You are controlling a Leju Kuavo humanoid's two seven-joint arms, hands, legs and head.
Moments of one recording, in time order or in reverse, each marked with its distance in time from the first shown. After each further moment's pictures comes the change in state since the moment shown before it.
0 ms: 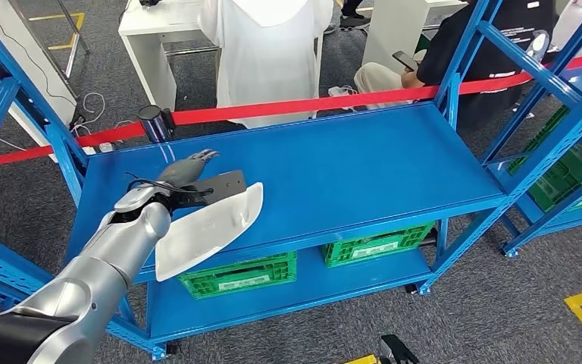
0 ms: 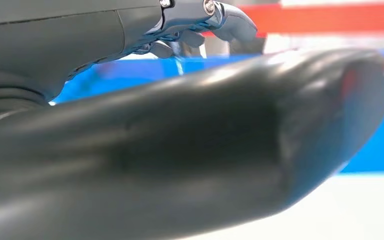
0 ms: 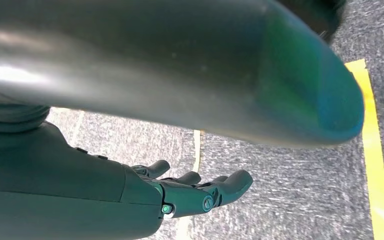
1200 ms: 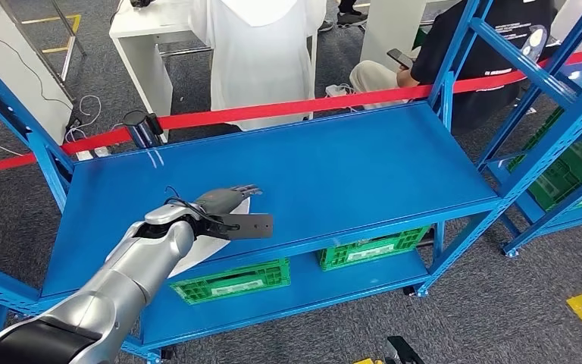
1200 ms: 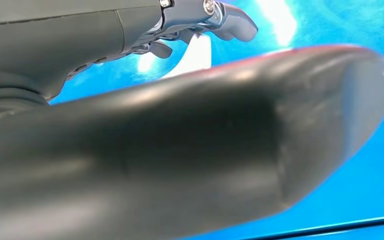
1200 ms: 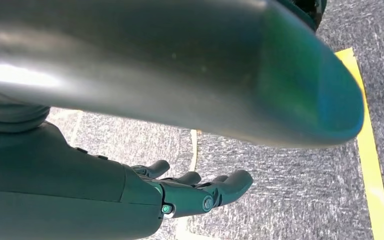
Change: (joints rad) left arm 0.059 -0.043 -0.159 -0.006 0.012 -0.136 -0.167; right arm 0.006 -0.003 -0.050 0.000 0.009 -0.003 -0.007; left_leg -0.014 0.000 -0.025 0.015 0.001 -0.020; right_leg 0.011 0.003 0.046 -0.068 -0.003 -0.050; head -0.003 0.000
